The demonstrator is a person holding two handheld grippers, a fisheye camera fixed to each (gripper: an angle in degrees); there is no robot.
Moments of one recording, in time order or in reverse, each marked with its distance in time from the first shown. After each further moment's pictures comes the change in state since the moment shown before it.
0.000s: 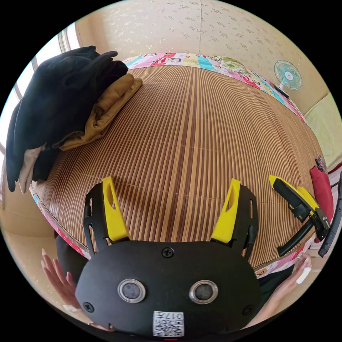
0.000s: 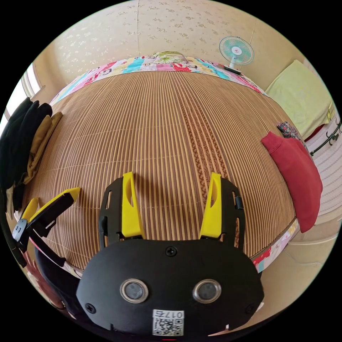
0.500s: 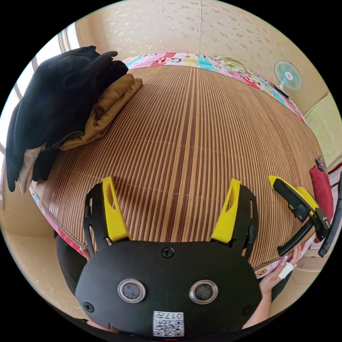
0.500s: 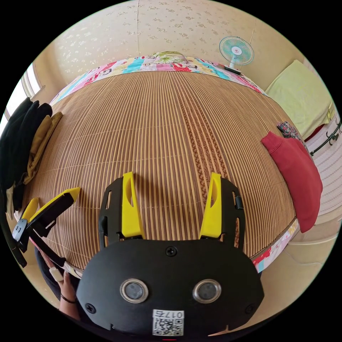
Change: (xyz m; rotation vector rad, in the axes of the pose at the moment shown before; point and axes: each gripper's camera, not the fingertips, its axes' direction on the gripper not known) left arm 0.003 -0.001 -0.004 0.000 0.000 -0.001; right arm 0.002 -0.004 0.006 0.000 0.000 0.001
